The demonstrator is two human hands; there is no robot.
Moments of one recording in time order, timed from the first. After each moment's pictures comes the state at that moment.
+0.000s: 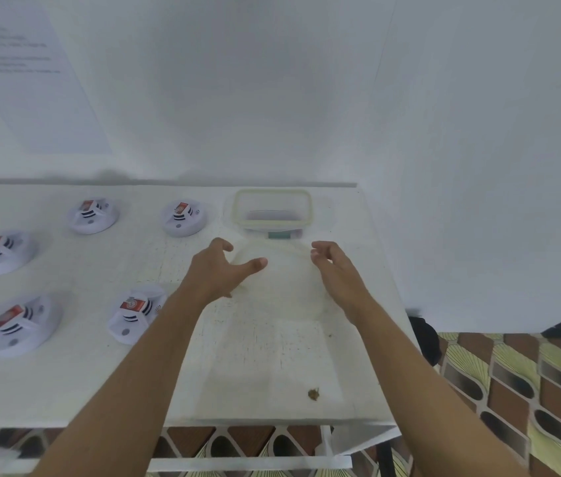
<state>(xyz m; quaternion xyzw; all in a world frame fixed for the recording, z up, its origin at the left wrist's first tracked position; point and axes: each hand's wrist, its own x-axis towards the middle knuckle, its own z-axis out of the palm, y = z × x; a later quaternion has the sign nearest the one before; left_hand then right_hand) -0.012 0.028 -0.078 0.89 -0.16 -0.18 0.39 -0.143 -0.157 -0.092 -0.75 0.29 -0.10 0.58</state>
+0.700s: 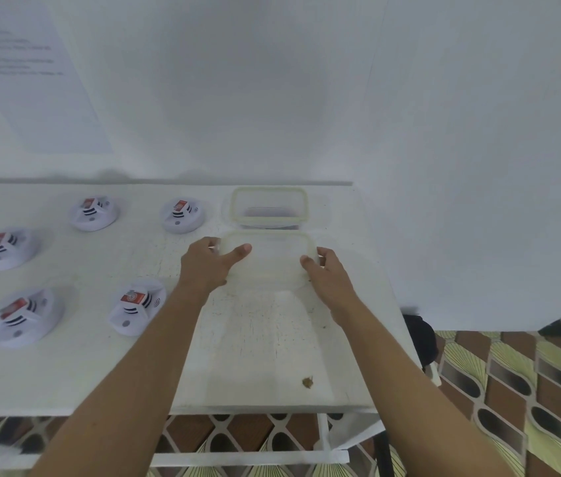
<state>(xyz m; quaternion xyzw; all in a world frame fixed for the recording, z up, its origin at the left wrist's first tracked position) -0.011 0.028 -0.090 0.86 -0.07 -0.11 0.50 -0.144 -0.144 -0.103 -0.71 0.34 -0.10 0.60</state>
